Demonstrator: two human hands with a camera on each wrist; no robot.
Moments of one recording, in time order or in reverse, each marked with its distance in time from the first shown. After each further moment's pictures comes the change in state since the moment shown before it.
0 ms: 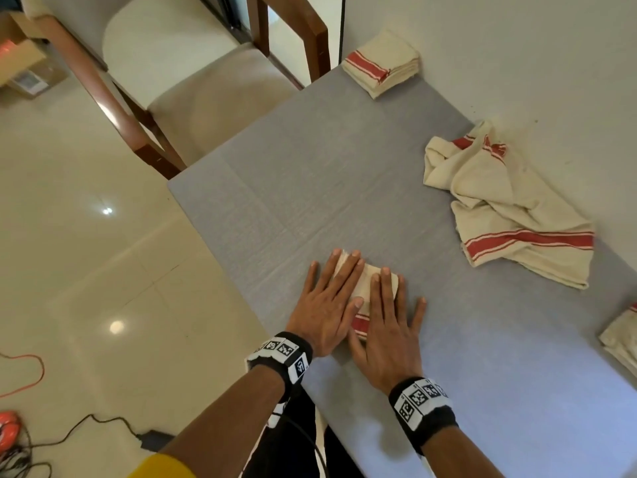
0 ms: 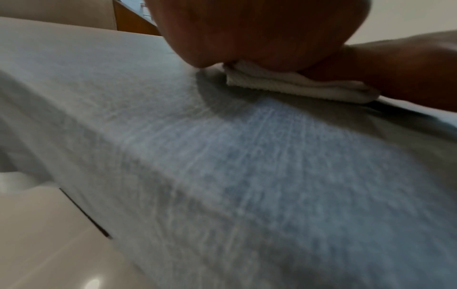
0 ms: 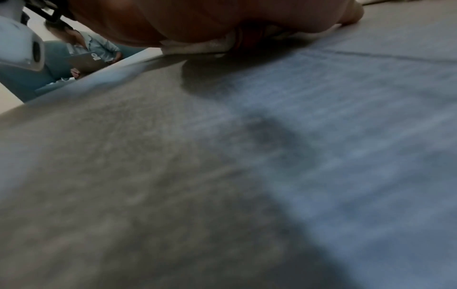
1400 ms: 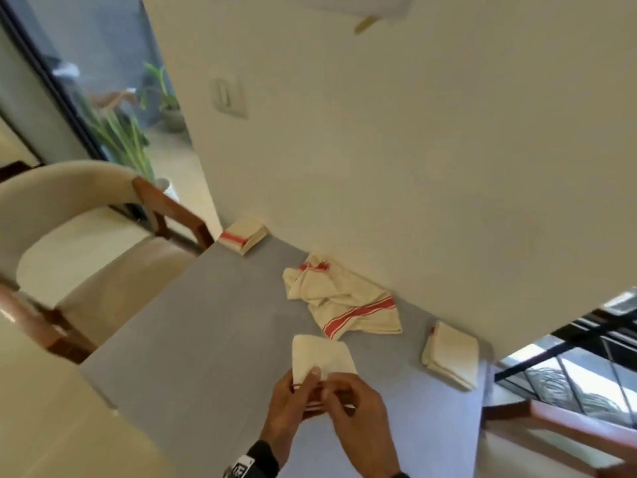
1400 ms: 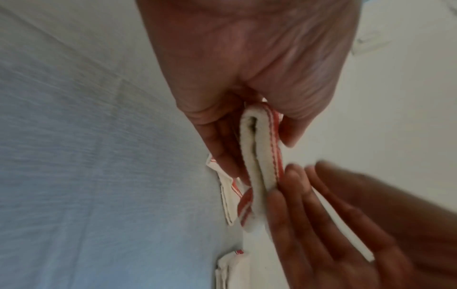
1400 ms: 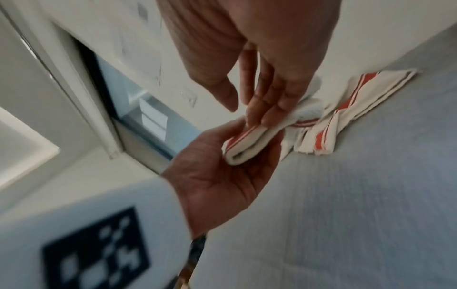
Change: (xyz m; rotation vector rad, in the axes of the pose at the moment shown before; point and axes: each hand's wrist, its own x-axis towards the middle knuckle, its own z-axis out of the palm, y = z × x) left_hand -0.021 0.196 -0.114 -1.384 -0.086 -0.416; right_hand -0.123 0.029 -0.178 0.998 0.422 0.371
